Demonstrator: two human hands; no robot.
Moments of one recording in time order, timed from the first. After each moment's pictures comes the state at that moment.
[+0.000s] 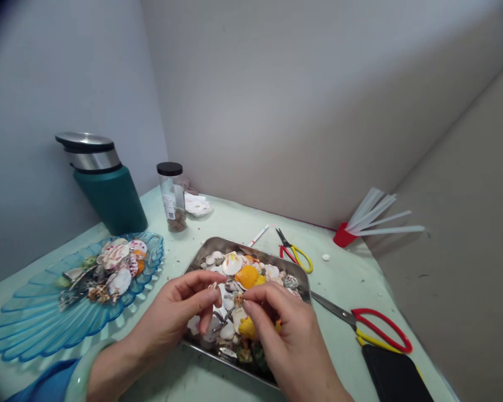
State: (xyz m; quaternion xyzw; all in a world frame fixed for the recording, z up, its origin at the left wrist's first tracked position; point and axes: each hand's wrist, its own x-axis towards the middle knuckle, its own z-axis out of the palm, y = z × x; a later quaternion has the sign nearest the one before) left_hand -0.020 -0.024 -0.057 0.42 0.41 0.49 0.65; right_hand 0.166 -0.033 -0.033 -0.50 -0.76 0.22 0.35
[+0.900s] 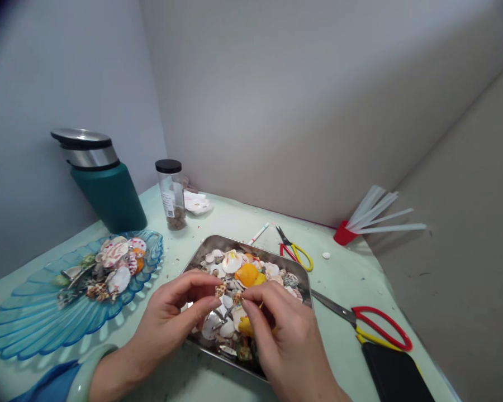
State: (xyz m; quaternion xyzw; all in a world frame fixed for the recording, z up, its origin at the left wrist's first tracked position) left_hand -0.023 -0.031 -0.068 0.60 0.45 0.52 0.41; right_hand 0.165 -0.034 -0.038 -0.45 -0.79 0.17 0.37
